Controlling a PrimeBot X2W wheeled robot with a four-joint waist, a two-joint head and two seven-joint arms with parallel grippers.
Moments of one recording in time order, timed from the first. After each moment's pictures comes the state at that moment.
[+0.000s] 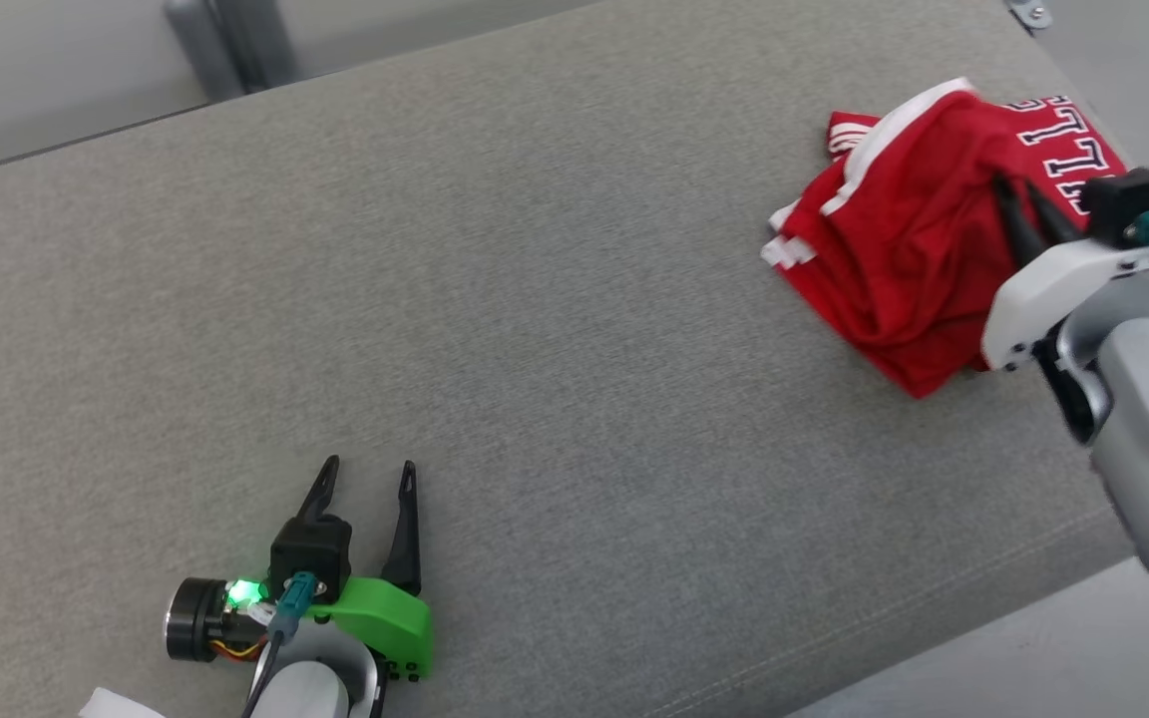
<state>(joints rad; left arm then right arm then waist) -0.21 0.05 -0.24 0.52 -0.11 0.05 -0.26 -0.83 -0.34 0.35 0.97 0.36 0.13 -0.26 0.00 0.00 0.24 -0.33</state>
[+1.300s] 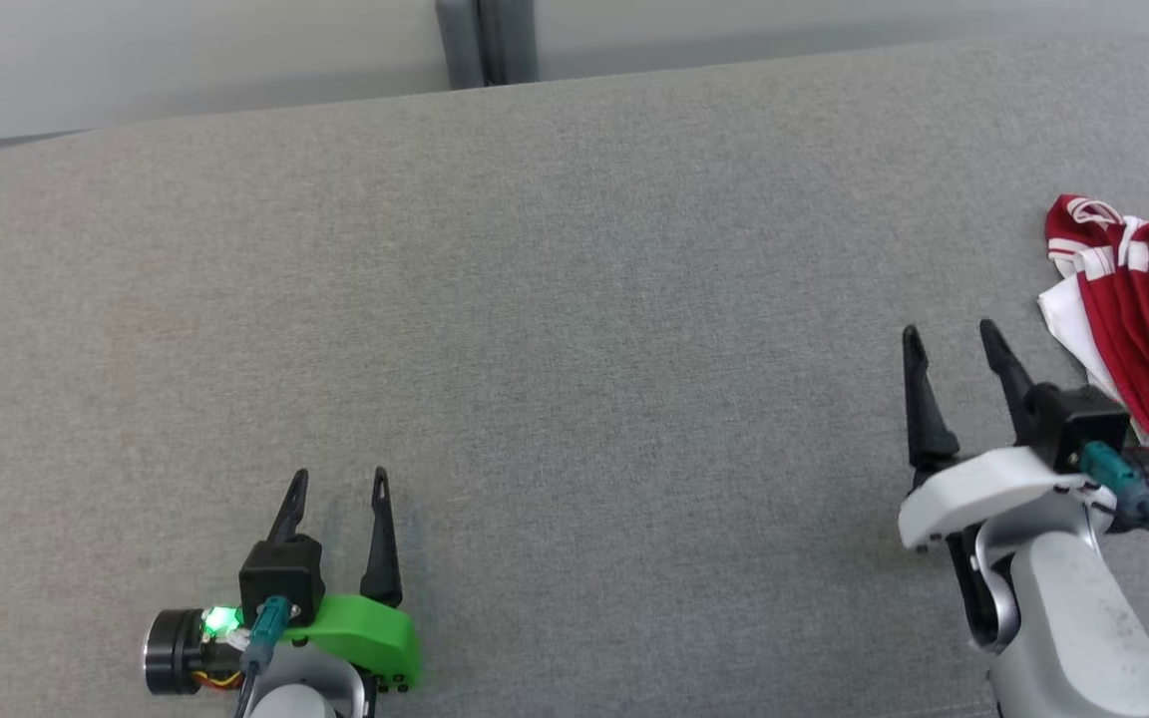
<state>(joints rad) -0.15 0.05 -0.21 0.43 -0.14 0.11 -0.26 -0.31 -0.06 -0.05 0.41 0.08 0.13 -0.26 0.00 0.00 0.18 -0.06</state>
